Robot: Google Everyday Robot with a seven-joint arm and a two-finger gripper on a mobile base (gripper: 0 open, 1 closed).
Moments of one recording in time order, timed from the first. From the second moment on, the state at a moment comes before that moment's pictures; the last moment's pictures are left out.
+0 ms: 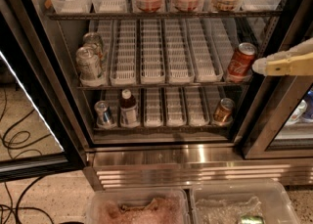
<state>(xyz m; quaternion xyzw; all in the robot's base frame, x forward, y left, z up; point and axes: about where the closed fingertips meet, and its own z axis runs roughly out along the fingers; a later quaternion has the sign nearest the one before) 0.469 -0.218 1.063 -0.41 0.63 0.07 0.65</state>
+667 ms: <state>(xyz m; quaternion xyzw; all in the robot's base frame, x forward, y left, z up) 0.469 -0.162 1.062 -0.46 0.60 0.11 0.65</state>
